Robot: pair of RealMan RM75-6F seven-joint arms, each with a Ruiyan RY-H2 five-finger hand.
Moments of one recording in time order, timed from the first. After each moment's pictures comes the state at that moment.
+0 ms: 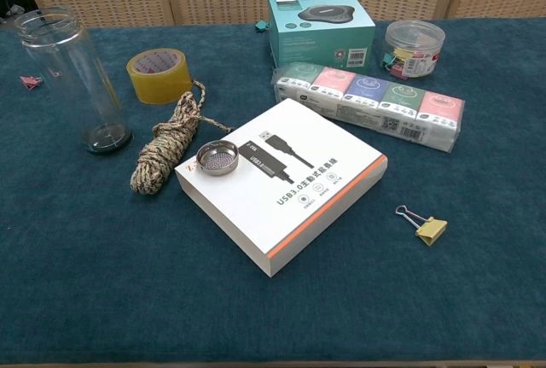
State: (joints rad) left arm 0.00 -1.05 0.07 -1.73 1.49 1.65 0.14; right arm 0.02 -1.16 0.09 -1.62 -1.55 1.63 -0.16
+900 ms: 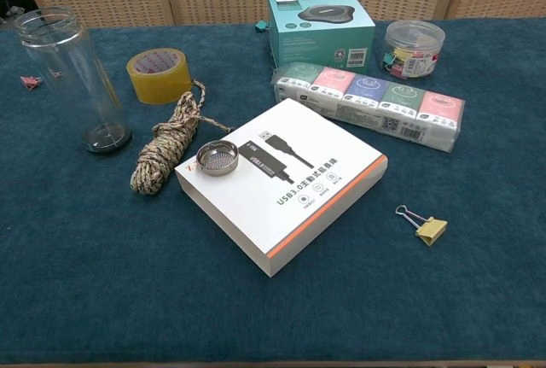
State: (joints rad) left arm -0.21 -1.05 0.07 -1.73 1.86 1.46 -0.04; right arm 0.01 -1.14 0.10 -1.63 -1.54 1.62 -0.08
